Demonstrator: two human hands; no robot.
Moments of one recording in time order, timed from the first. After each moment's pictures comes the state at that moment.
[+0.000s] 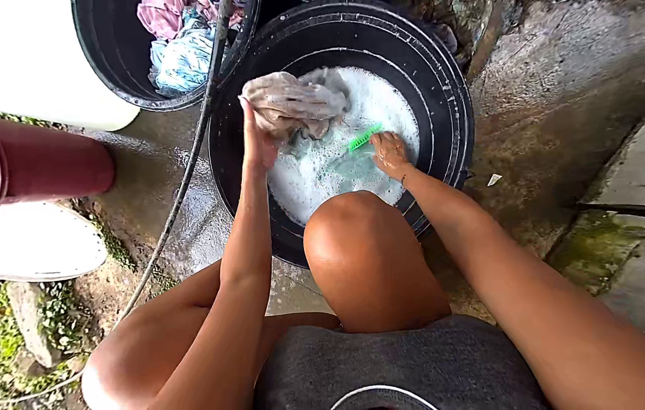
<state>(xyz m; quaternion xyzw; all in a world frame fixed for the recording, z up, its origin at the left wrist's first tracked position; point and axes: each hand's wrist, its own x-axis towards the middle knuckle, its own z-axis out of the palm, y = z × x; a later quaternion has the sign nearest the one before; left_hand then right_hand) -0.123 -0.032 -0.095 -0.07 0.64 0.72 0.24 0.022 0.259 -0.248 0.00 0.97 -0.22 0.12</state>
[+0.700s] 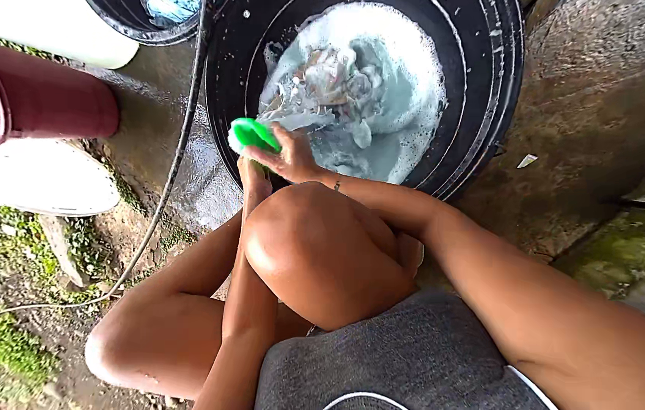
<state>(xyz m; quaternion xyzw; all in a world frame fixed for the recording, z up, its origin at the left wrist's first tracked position) 0.025 -0.087 -0.111 -0.27 0.72 0.64 0.01 0.021 0.035 -0.114 0.01 0.74 -0.67 -0.03</state>
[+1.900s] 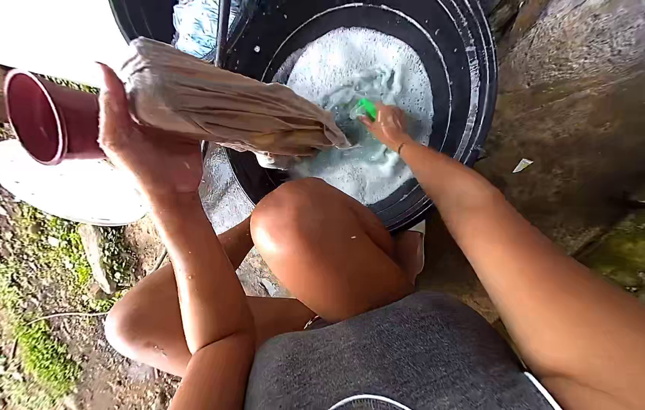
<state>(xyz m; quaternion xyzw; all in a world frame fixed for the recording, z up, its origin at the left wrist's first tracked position) -0.024 -0.029 0.116 -0.02 0.69 0.73 0.00 0.001 0.243 -0.225 0.12 0.90 -0.36 0.19</state>
